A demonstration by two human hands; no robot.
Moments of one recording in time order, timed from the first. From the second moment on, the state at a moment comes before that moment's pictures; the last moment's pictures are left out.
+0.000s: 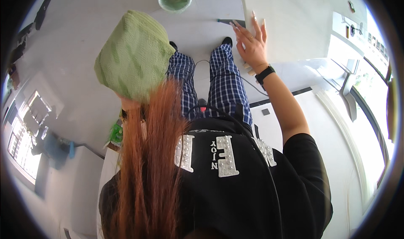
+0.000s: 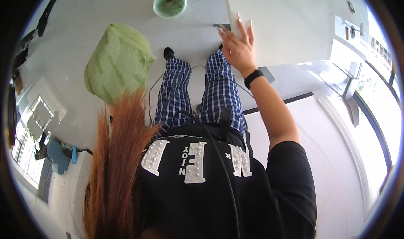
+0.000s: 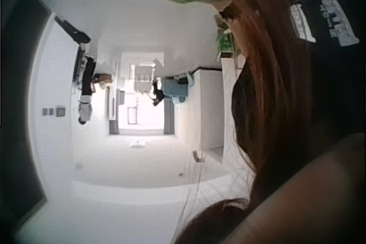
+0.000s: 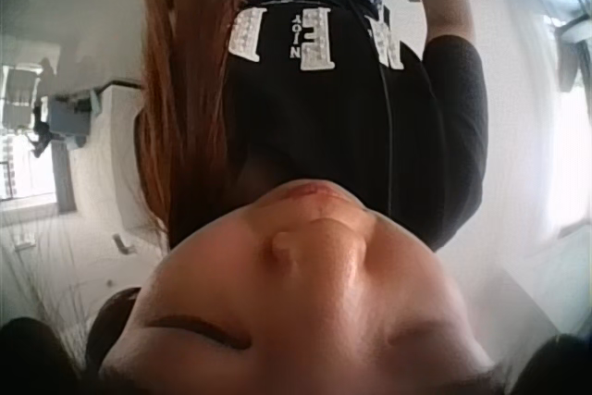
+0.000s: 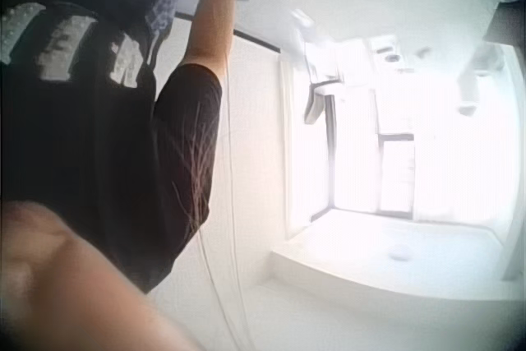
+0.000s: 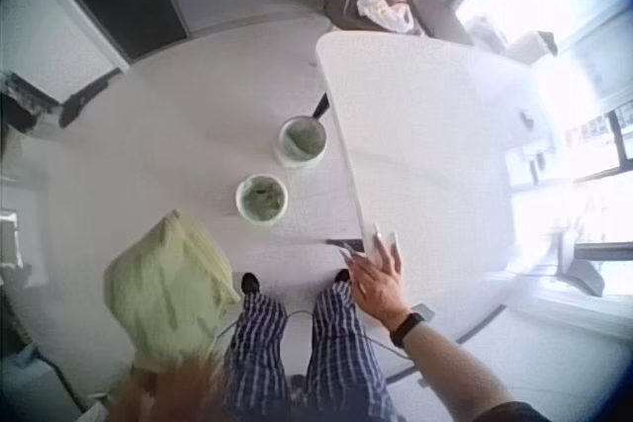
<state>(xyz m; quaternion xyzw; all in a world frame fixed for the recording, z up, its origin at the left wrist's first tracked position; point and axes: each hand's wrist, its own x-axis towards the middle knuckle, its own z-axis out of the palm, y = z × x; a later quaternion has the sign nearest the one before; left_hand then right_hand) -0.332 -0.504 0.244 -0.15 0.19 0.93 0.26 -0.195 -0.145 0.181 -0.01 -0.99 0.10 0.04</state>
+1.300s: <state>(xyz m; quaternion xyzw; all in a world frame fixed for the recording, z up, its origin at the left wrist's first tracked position) -0.322 -0.450 0.434 0.01 0.35 0.88 0.33 0.215 -0.387 0.166 -0.41 -0.61 0.64 -0.20</state>
